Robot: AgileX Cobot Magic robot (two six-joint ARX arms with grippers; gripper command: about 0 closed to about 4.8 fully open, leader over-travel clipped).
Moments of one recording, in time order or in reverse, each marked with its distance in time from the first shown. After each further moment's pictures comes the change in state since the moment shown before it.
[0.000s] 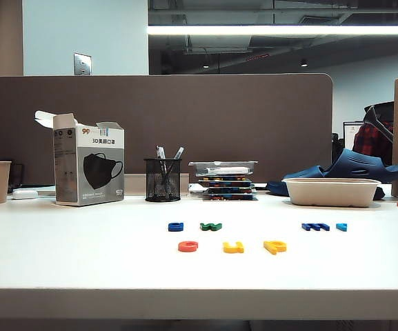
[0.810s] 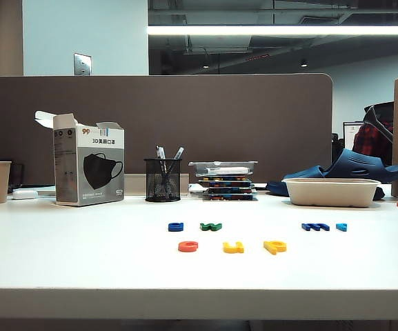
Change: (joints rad) left arm -0.053 -0.789 -0.715 -0.090 0.123 -0.089; right arm 0.000 -0.065 -0.215 0.174 -0.201 0.000
